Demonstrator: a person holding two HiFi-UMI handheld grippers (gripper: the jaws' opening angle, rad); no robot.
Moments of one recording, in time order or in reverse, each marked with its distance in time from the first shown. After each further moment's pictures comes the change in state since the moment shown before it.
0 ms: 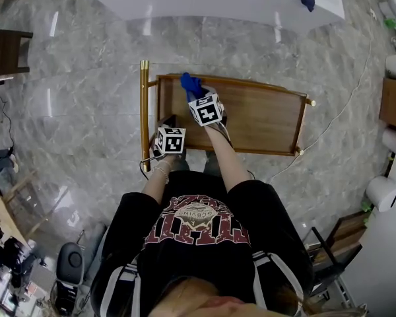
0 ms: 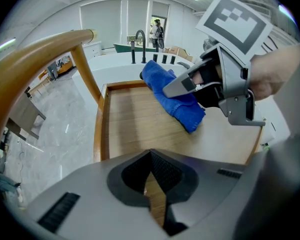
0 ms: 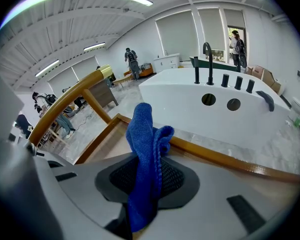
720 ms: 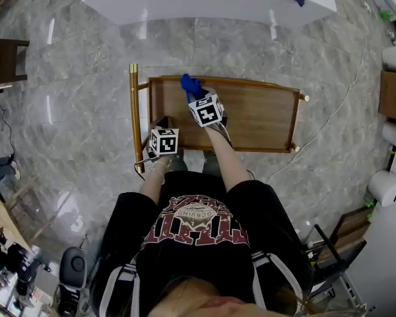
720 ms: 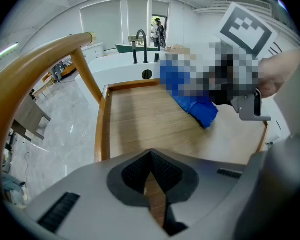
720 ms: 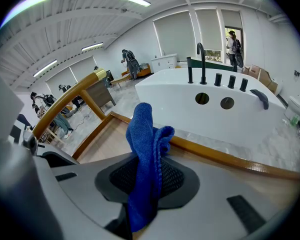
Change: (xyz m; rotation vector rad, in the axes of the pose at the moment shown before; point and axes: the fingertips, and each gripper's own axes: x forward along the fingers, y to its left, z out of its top) left arm 0.002 -0.002 0.000 0.004 0.001 0.055; right arm -0.020 -0.029 -0.017 0.010 0.003 -0.020
